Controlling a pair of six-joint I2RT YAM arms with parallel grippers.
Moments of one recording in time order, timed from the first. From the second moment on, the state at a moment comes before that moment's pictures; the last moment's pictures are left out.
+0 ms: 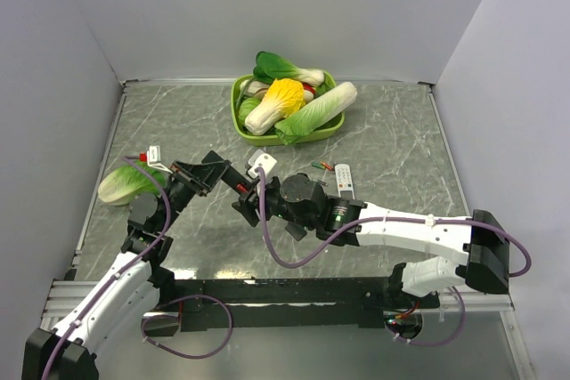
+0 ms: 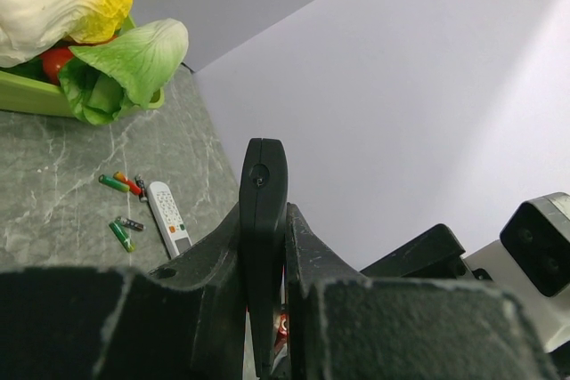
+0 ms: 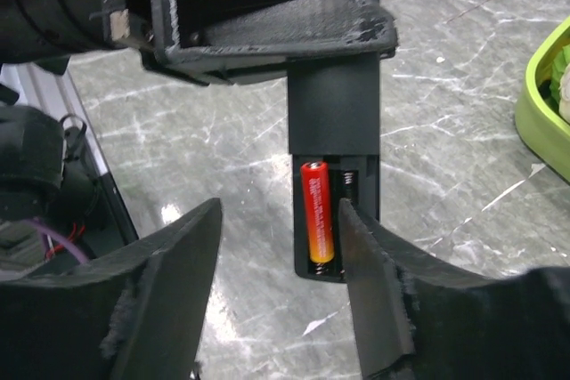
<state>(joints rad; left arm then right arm) -0.34 0.63 0.27 0.61 0.26 -1.15 1.20 1.31 0.98 0.10 0.18 0.11</state>
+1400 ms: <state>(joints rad) -0.35 0.74 0.42 0.48 0.48 -1.12 1.03 1.03 0.94 -0.04 -0.32 -0.44</state>
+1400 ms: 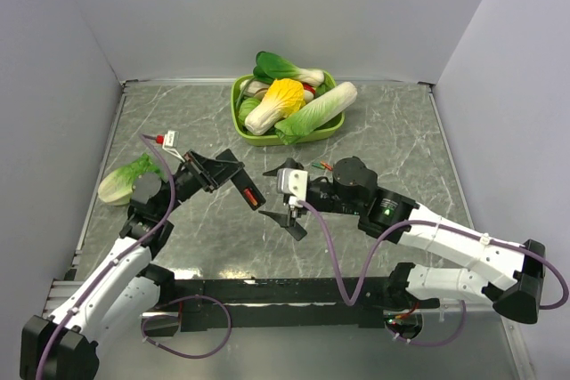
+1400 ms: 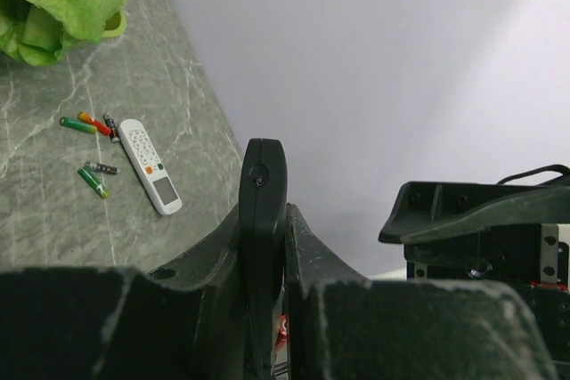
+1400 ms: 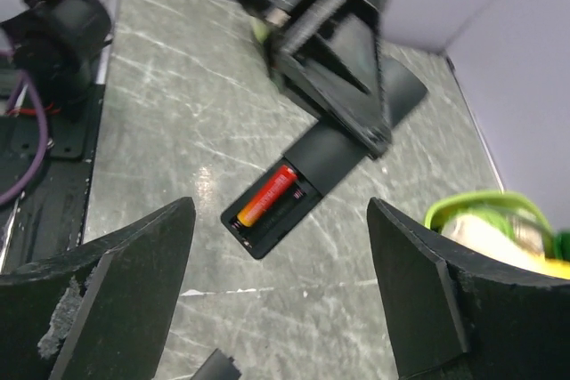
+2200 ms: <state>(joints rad) -0.35 0.77 0.48 0.38 0.57 -1.06 0.99 1.20 1.04 -0.11 -0.55 -0.57</state>
